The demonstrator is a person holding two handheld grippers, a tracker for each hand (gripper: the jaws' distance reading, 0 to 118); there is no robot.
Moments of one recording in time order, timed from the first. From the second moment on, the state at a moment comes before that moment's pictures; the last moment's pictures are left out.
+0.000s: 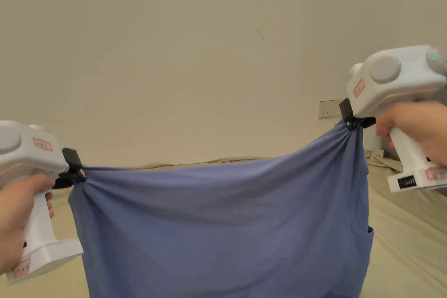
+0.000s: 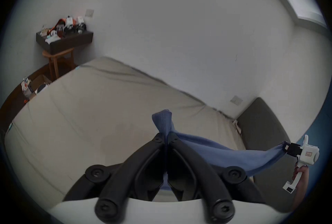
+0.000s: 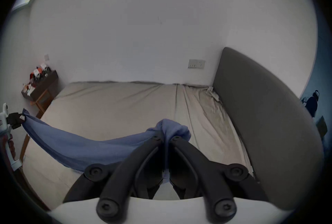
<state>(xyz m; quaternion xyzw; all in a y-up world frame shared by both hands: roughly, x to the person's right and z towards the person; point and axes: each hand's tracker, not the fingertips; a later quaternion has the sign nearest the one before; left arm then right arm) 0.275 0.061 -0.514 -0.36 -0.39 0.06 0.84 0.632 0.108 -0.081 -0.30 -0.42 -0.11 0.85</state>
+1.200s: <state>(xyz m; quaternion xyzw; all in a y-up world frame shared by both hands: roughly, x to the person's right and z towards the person) -0.058 -0.215 -0.324 -0.60 -0.43 -0.08 0.67 0.315 -0.204 0.244 -0.47 -0.24 -0.28 0.81</state>
